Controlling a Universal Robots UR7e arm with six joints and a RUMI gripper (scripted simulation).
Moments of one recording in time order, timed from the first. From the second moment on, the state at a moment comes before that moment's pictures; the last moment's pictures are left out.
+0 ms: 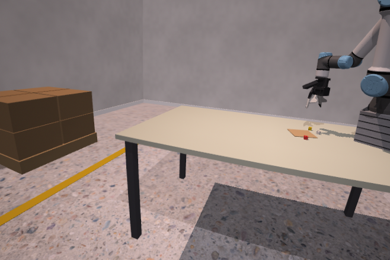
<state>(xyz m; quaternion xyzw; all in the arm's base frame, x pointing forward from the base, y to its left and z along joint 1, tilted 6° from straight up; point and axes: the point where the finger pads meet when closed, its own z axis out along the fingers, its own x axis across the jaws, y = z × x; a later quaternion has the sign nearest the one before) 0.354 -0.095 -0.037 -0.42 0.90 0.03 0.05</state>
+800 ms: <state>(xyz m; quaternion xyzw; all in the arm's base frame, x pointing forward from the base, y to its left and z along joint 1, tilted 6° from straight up) 0.356 -0.090 -0.098 -0.42 0.90 0.03 0.05</state>
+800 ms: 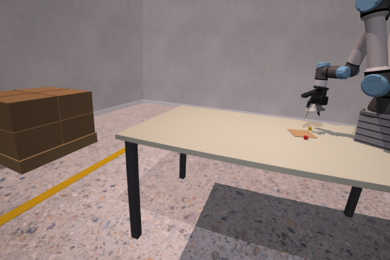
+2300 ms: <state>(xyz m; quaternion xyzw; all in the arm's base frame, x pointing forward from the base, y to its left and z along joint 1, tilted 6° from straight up) 0.362 -0.088 -0.142 -0.42 0.90 0.03 0.05</state>
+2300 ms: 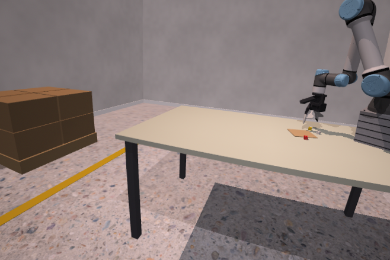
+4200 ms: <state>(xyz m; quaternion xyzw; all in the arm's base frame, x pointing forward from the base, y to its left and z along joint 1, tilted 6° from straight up) 0.318 -0.024 -0.140 -0.42 0.90 0.03 0.05</state>
